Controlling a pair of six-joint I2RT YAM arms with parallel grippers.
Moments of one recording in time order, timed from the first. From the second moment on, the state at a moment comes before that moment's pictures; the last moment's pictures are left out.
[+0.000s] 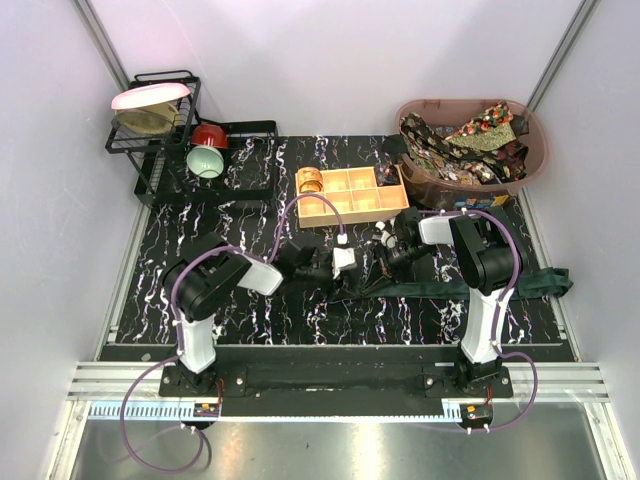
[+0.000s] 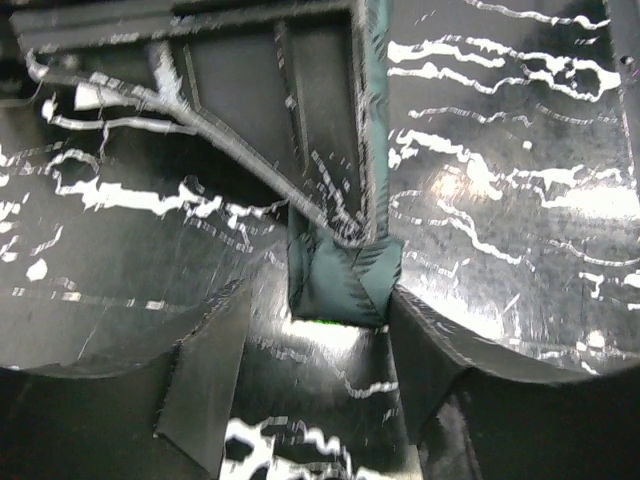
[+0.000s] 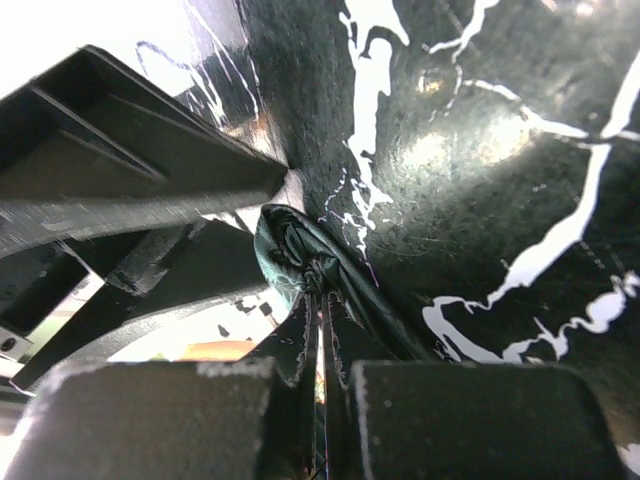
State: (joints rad) left arm -0.73 1.88 0.73 0.60 0.73 0.29; right arm 0.29 2.01 1.04 -0.55 -0.93 0.26
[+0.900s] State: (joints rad) left arm -0.80 1.90 1.03 0.04 0.59 0.46; right arm 0.23 1.99 1.04 -0.56 -0.94 0.25
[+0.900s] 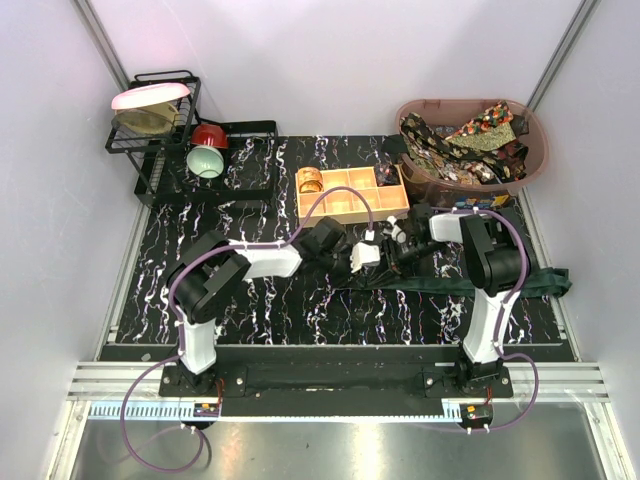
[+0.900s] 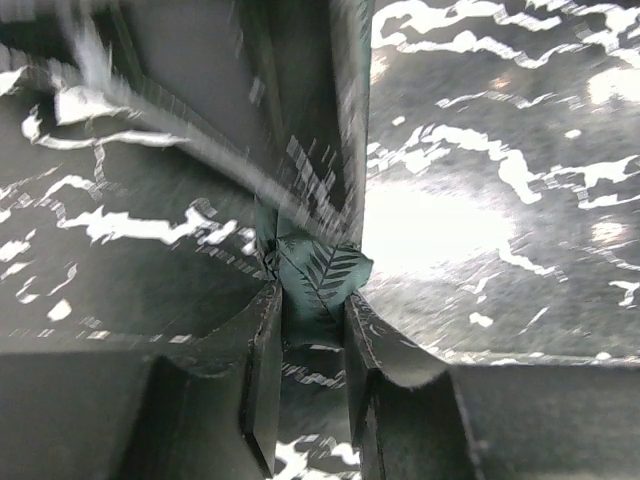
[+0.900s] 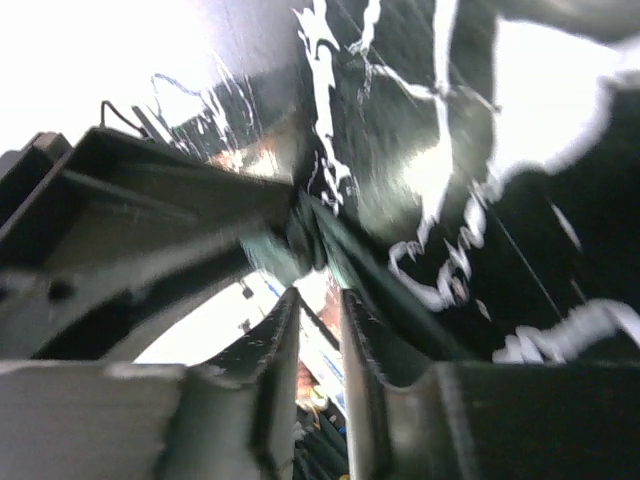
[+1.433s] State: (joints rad) left arm -0.86 1.98 1.33 -0.47 0.37 0.56; right arm 0.20 1.95 0.95 -0.33 -1.01 0.40
